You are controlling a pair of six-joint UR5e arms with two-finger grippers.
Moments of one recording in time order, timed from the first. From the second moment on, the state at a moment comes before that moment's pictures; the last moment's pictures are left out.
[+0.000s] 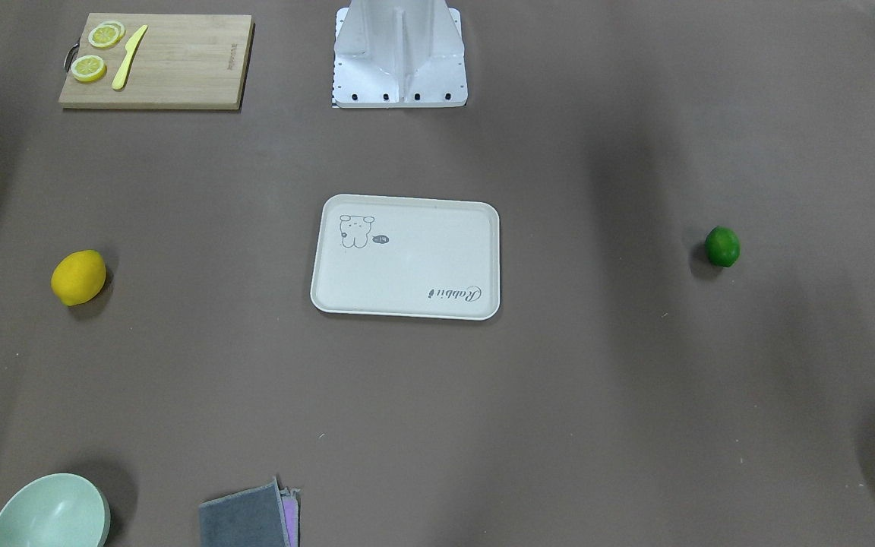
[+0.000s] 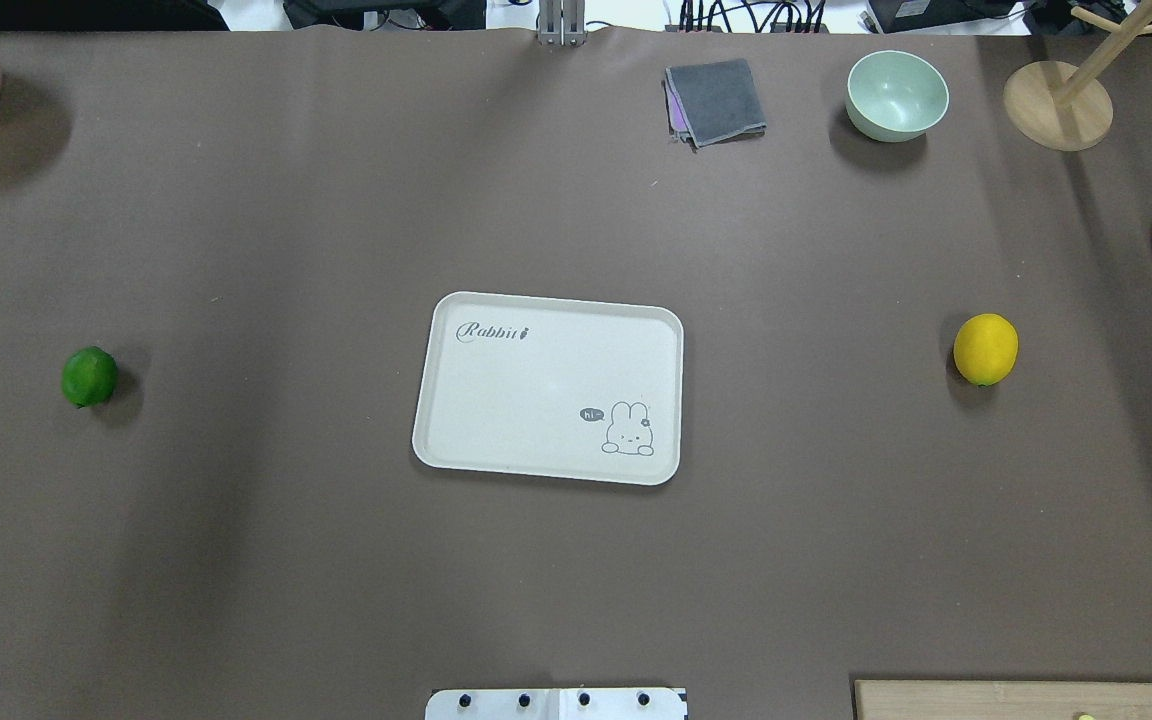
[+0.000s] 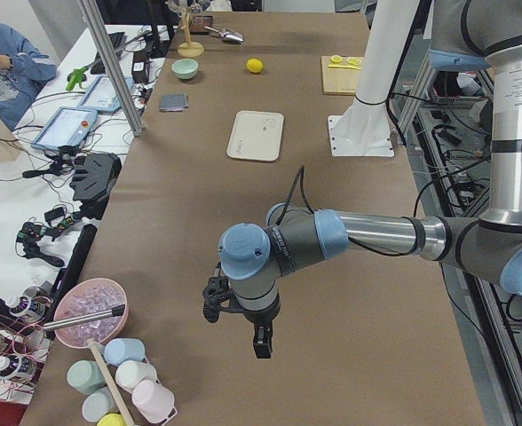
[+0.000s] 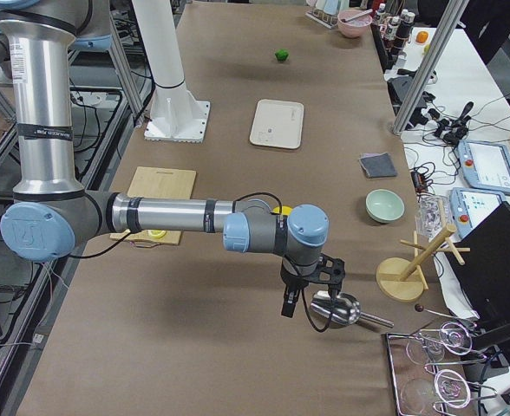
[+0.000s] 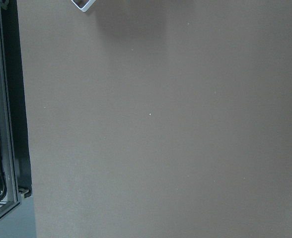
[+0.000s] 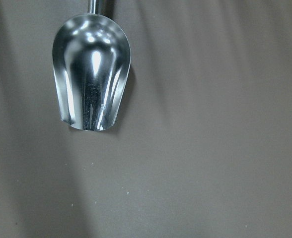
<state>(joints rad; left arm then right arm) -1.79 -1.48 -1.77 -1.14 -2.21 0.38 1.57 -1.57 1.58 -1.58 2.23 0.23</state>
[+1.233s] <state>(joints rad) -1.56 -1.47 -1.88 -1.25 -2.35 0.05 1.35 -1.48 1.62 -1.42 2.31 0.55</state>
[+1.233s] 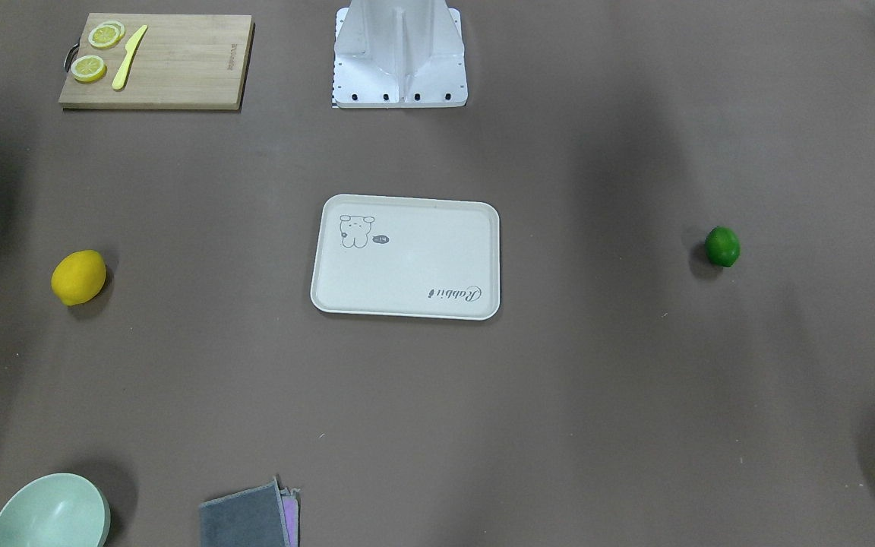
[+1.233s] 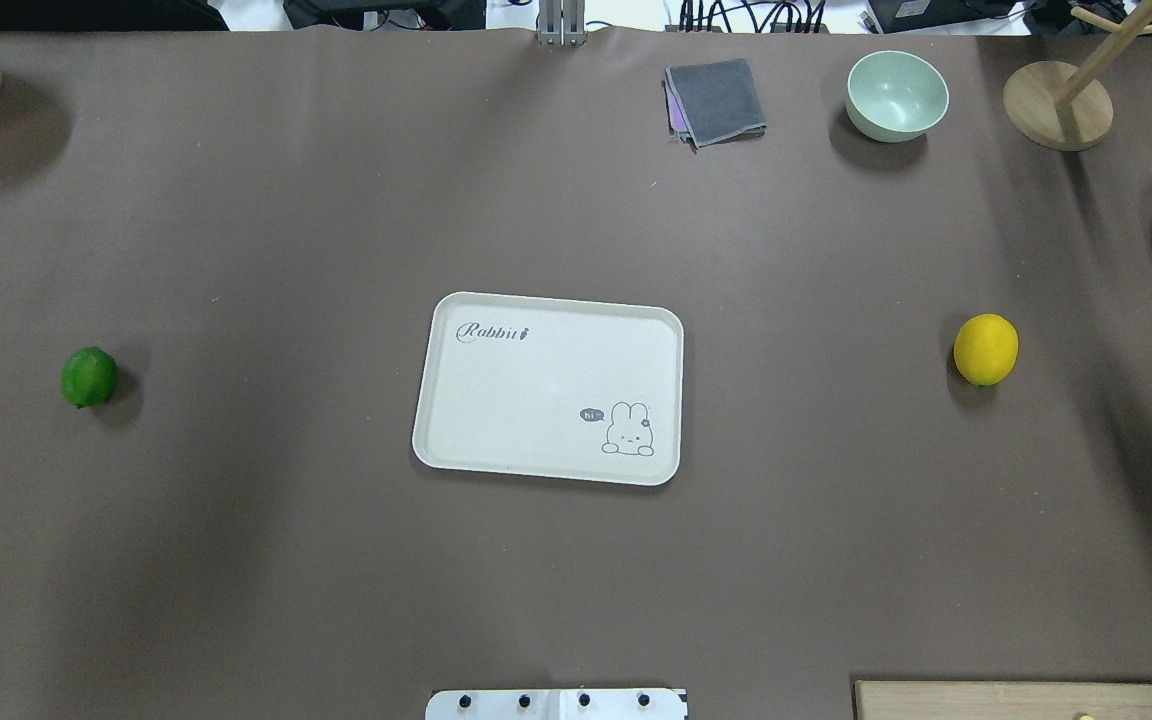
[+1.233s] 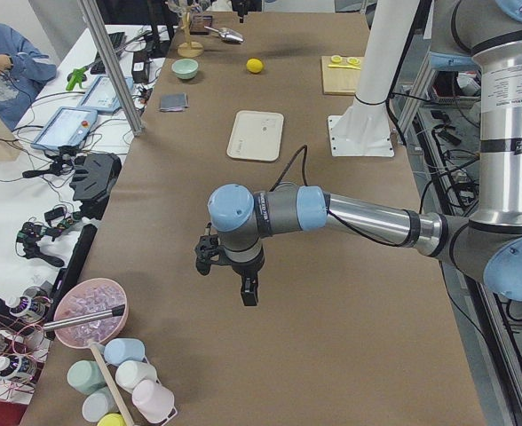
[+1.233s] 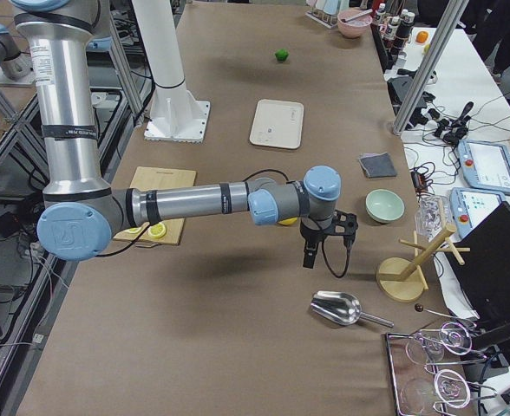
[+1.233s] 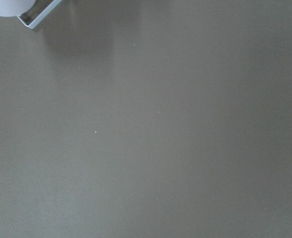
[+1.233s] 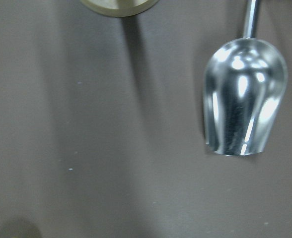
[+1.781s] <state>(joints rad) -1.20 -1.49 -1.78 -1.71 -2.36 -0.54 1.14 -1.45 1.63 -1.29 2.37 0.93</state>
